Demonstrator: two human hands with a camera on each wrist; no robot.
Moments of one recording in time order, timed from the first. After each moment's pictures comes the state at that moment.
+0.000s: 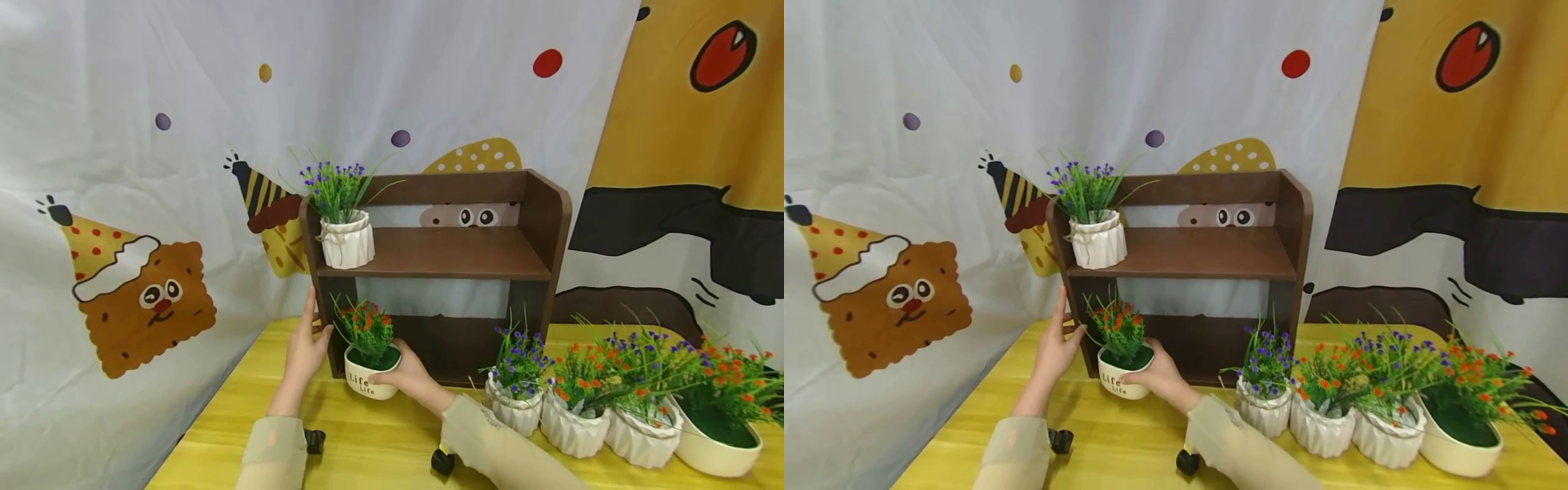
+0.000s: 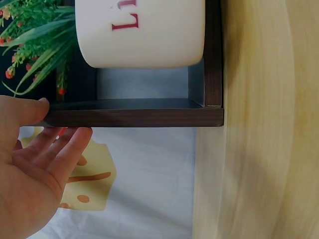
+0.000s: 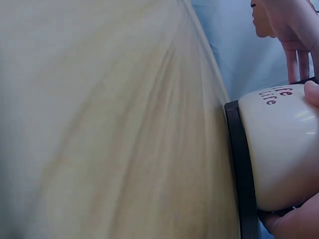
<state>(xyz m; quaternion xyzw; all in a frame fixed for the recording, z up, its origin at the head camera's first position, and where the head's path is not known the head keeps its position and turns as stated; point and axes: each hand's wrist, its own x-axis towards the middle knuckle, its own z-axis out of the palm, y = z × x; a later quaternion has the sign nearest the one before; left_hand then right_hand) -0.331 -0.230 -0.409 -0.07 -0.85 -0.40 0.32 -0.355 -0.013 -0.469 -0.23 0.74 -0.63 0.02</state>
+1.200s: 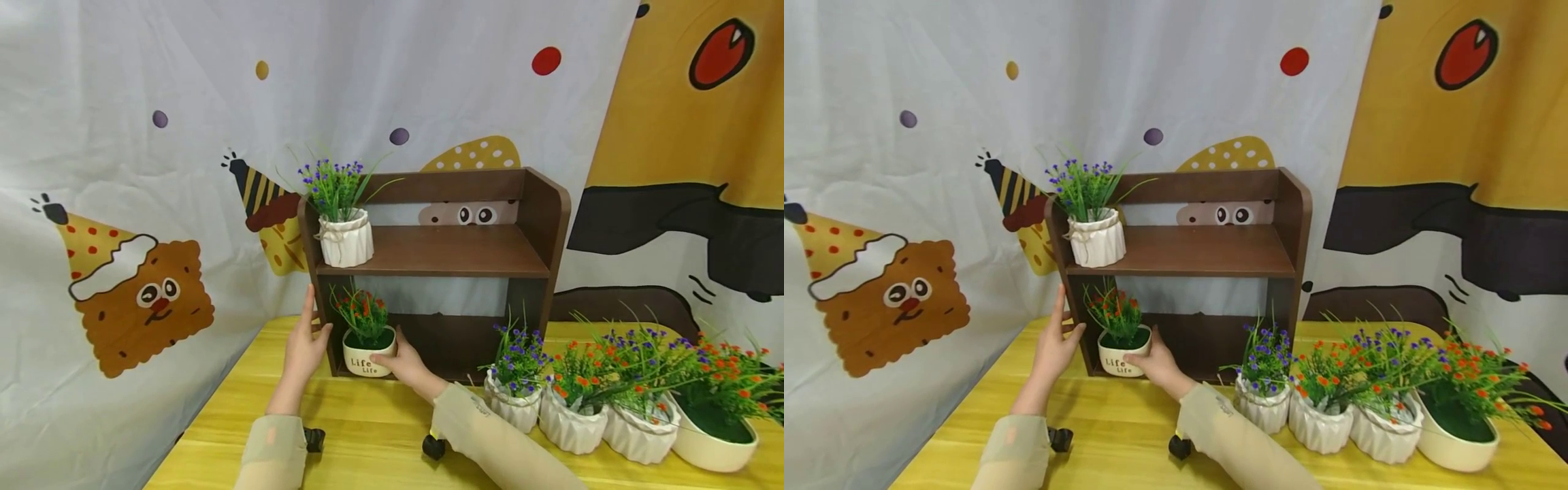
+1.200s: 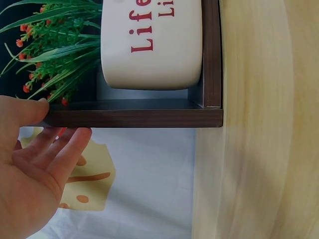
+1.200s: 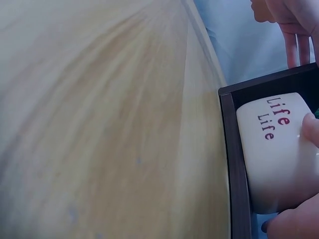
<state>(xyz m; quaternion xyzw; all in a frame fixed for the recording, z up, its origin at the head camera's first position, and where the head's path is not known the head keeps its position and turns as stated) -0.332 -0.232 -0.410 -0.08 -0.86 -0.38 0.34 -0.372 -0.018 -0.468 -0.21 0.77 -0.60 0.03</state>
